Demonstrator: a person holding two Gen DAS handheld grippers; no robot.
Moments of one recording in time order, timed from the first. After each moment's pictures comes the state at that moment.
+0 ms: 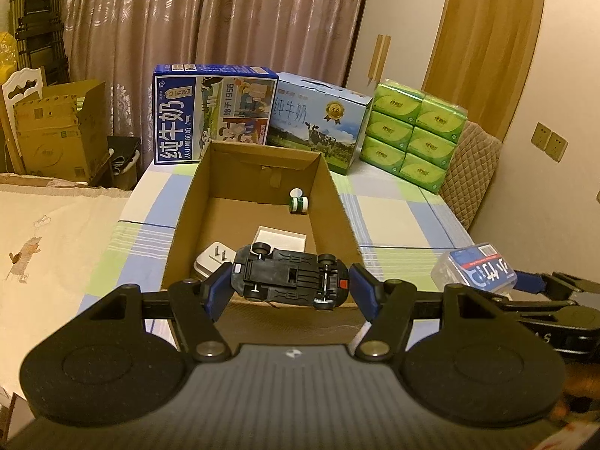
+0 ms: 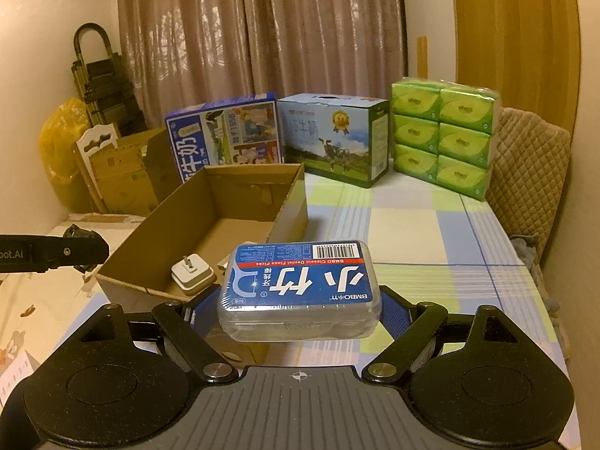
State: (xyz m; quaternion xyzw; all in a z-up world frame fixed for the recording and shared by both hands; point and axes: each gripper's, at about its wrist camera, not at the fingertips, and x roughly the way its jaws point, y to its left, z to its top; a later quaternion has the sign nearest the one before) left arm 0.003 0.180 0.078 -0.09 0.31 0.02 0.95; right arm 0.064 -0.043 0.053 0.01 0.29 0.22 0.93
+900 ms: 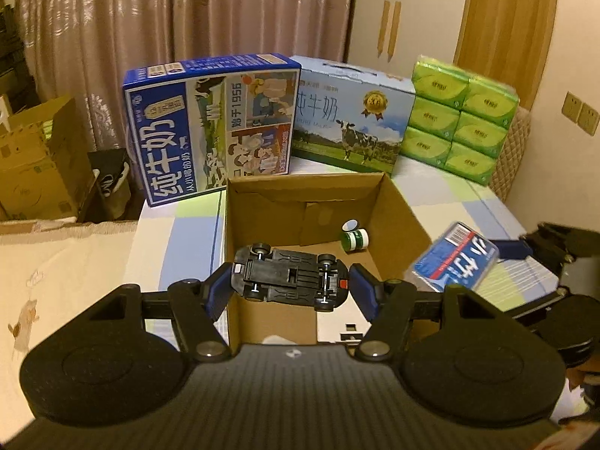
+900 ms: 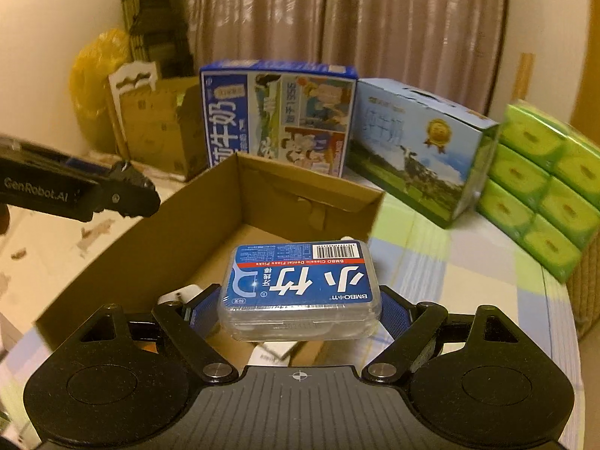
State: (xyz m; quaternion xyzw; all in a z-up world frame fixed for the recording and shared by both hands) left arm 0.188 0.280 0.050 -0.02 0.35 -0.01 0.94; right arm 0.228 0.087 0.024 -0.11 0.31 0.30 0.90
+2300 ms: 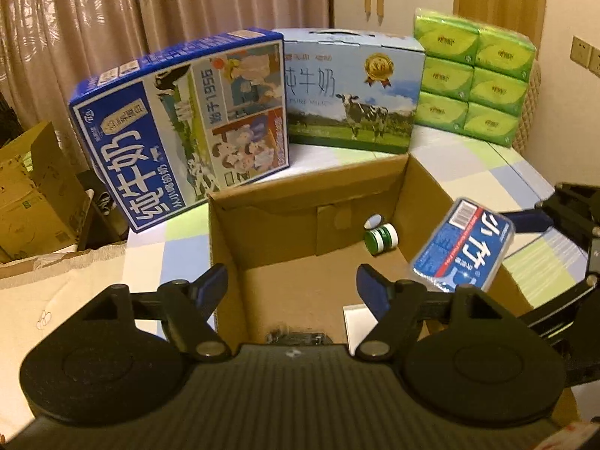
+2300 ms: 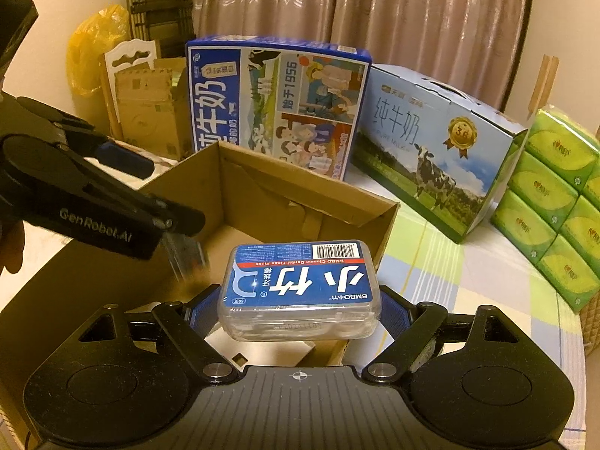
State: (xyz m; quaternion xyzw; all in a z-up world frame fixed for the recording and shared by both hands) left arm 0.261 0.273 0.017 0.05 0.37 -0.02 0.93; right arm 0.277 0.110 0.006 -0.13 0.31 0.30 0.89
